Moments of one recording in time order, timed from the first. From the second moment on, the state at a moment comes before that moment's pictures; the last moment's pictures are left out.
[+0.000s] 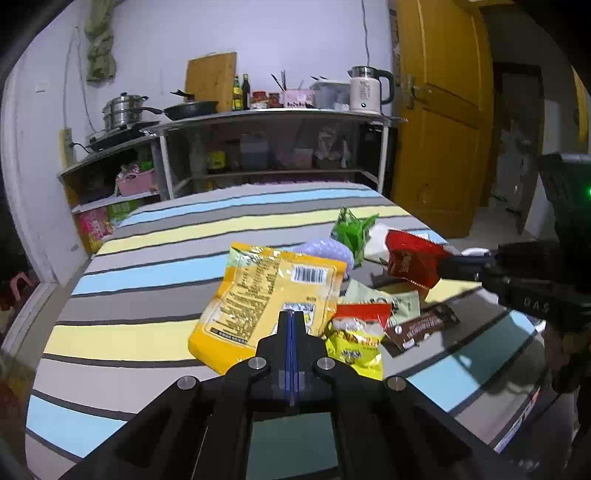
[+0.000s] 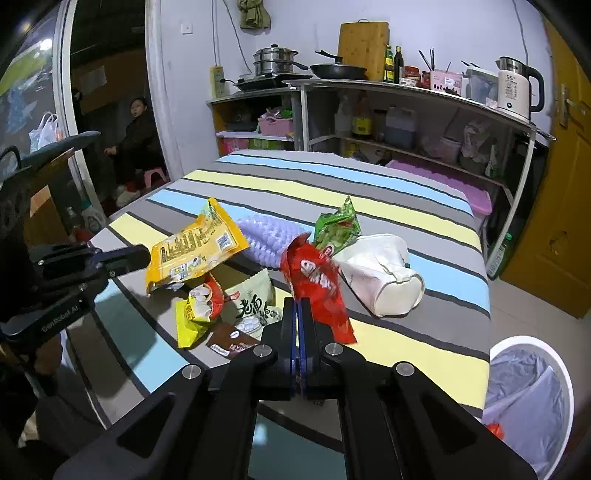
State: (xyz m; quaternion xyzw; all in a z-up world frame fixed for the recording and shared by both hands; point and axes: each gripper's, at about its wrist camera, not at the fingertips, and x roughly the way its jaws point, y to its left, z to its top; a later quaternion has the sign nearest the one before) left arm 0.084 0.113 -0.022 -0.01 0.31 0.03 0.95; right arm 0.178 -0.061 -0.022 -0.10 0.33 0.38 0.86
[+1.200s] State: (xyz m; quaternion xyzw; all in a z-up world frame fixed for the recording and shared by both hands) left arm 0.074 0.120 0.006 -0.03 0.28 0.05 0.96; right arm 0.170 -0.084 -0.012 -0.07 0.32 0.37 0.87
